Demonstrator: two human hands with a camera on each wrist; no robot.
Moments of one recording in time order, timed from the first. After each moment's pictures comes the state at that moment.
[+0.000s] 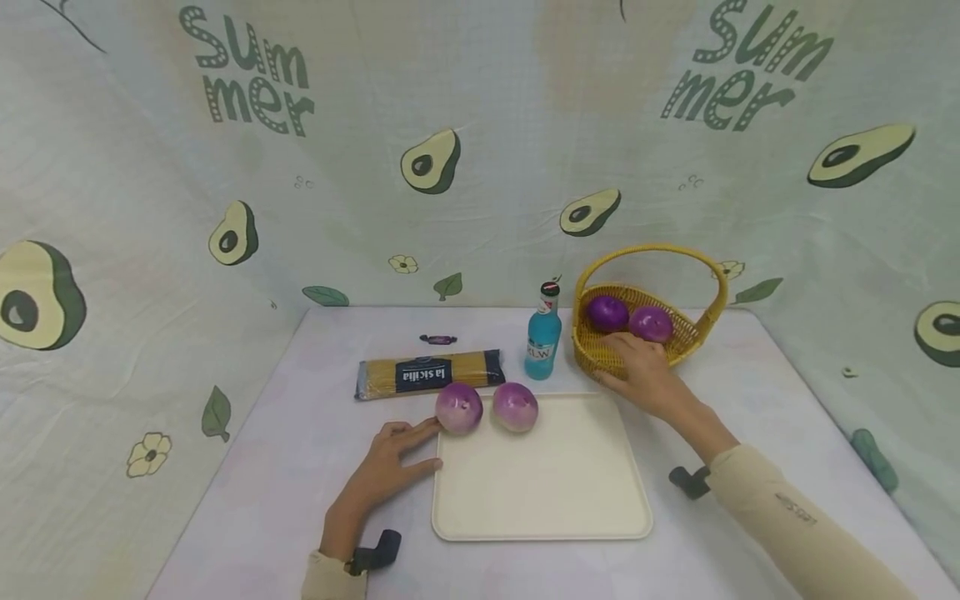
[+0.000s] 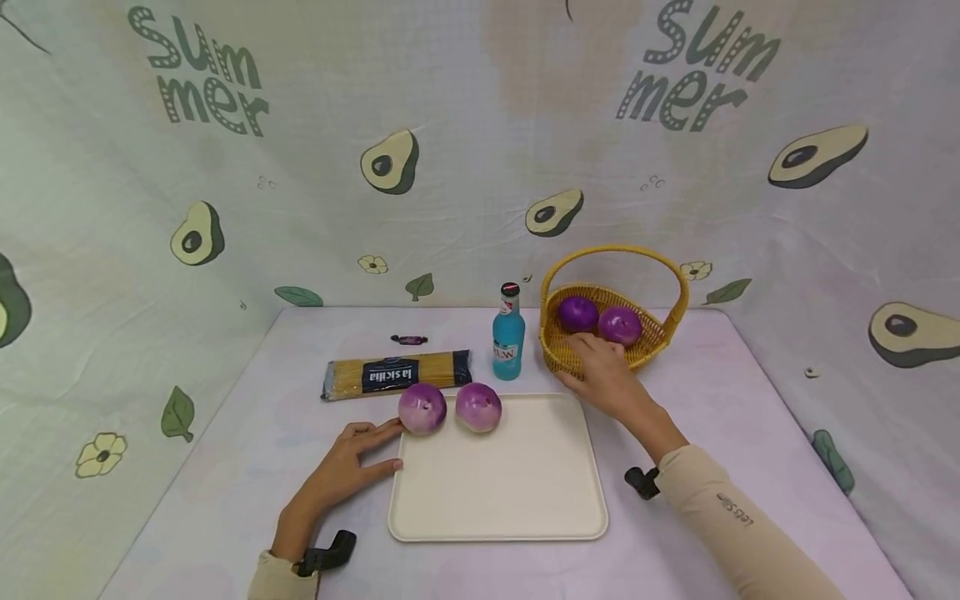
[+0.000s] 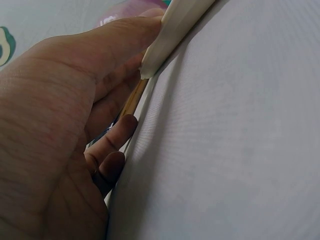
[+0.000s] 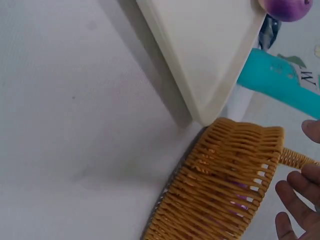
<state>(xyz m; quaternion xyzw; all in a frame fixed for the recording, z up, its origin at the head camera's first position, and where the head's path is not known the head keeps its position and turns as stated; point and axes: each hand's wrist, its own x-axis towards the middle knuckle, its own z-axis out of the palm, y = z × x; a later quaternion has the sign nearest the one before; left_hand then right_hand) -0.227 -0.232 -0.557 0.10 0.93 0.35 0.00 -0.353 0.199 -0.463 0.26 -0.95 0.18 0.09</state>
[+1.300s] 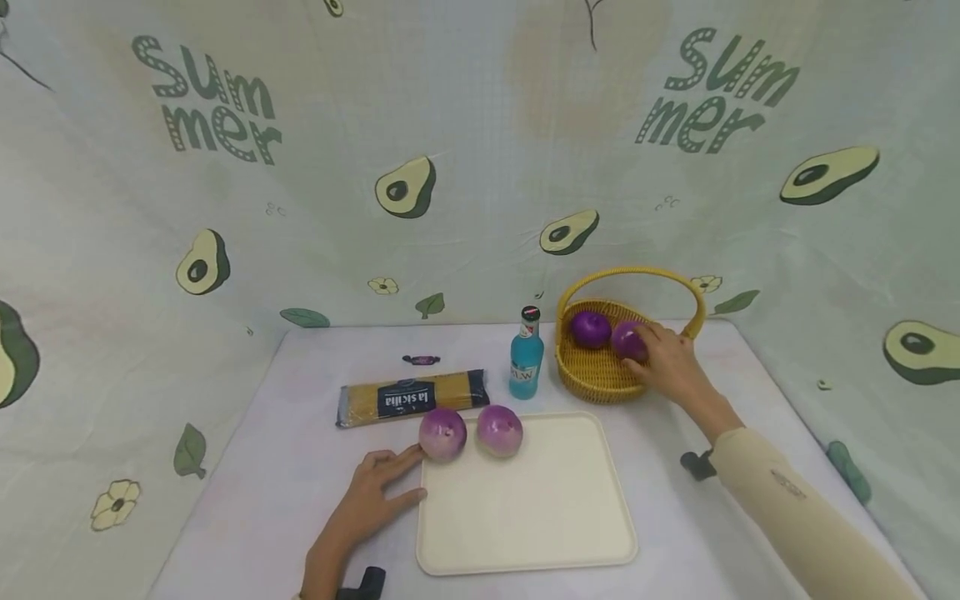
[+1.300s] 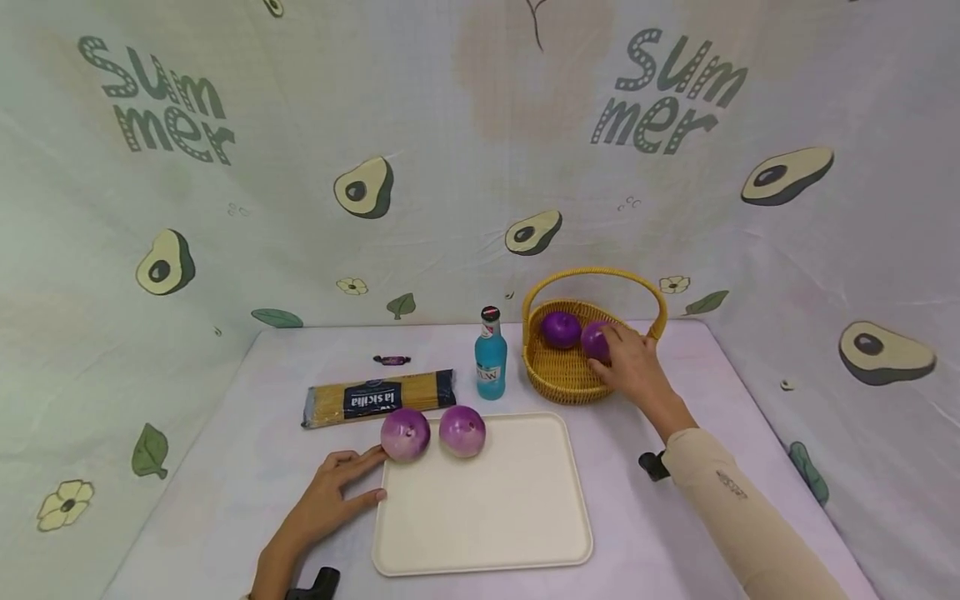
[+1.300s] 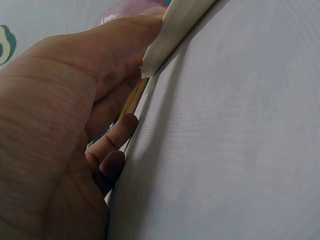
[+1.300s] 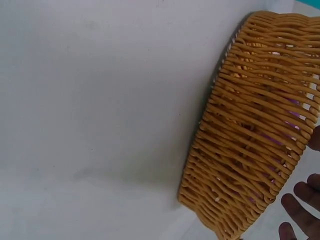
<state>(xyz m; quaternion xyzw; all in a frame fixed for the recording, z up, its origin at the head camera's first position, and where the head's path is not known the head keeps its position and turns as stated) -0.222 -0.231 -0.562 0.07 0.94 0.34 0.01 -0.398 0.261 -0.459 0.17 -0.97 0.14 0.11</state>
